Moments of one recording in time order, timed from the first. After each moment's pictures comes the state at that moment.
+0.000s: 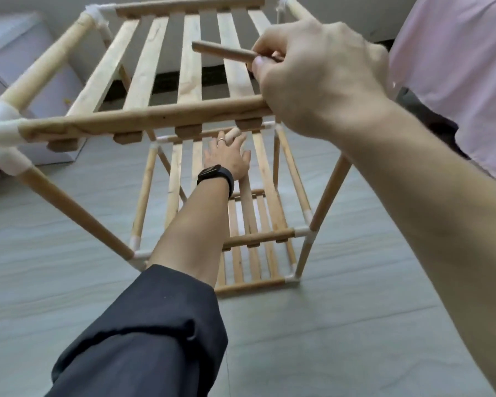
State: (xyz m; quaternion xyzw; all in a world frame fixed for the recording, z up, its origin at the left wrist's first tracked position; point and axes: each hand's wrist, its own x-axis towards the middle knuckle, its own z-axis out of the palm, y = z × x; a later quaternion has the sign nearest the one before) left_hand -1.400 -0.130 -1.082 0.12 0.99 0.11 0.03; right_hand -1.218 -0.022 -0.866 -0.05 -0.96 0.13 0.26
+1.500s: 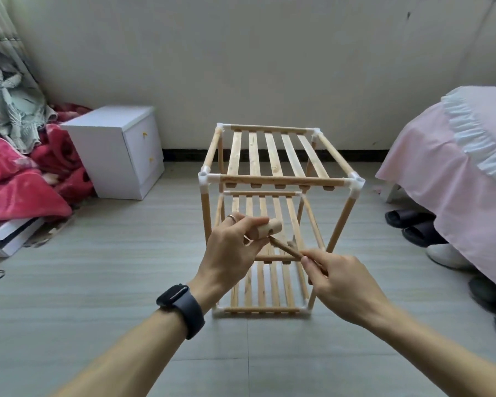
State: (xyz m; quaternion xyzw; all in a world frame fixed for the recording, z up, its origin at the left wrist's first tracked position) left_hand -1.087 -0.292 -0.920 0.25 0.83 0.44 -0.22; right_hand -1.008 -0.085 -0.913 0.07 -0.94 0.32 0.12
